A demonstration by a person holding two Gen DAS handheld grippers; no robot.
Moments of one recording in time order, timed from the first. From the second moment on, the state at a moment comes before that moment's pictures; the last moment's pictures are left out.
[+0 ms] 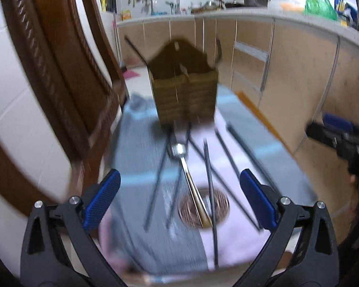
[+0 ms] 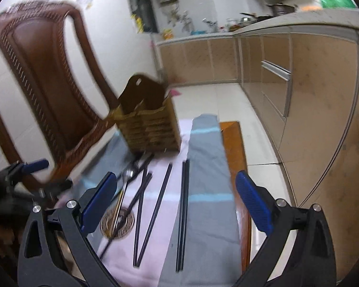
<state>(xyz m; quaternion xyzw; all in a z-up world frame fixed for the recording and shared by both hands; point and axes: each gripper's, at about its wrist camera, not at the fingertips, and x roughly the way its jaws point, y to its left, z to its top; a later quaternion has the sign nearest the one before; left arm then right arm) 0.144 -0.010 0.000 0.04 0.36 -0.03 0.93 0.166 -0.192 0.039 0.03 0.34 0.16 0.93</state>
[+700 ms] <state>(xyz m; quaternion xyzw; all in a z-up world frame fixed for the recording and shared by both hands) 0.139 0.001 -0.016 0.00 0.40 -0.05 0.92 0.154 -0.186 0.026 0.00 0.36 0.16 0.92</state>
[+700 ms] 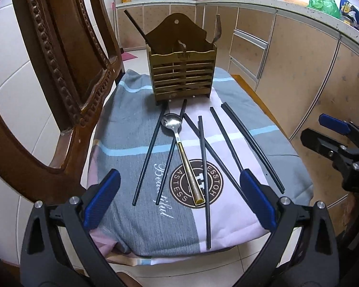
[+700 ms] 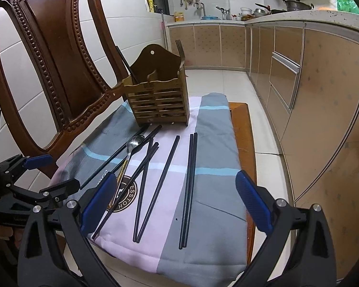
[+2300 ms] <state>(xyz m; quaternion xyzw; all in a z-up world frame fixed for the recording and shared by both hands) 0.308 0.040 -0.091 -0.10 0.52 -0.04 0.85 0.224 -0.174 -0.025 0.03 0.45 0.14 0.88</state>
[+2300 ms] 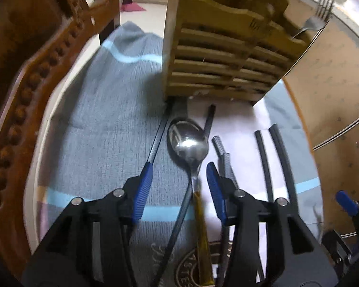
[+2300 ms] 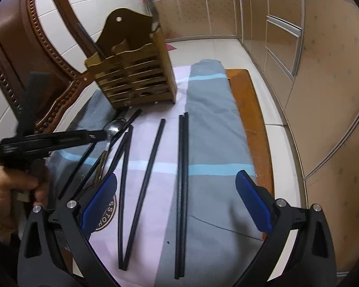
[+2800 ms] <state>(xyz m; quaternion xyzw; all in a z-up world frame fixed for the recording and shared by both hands) 0.342 0.018 -0.089 -0.06 0.53 -0.01 0.84 0.230 -0.176 -0.023 0.04 0.45 0.14 0.88</state>
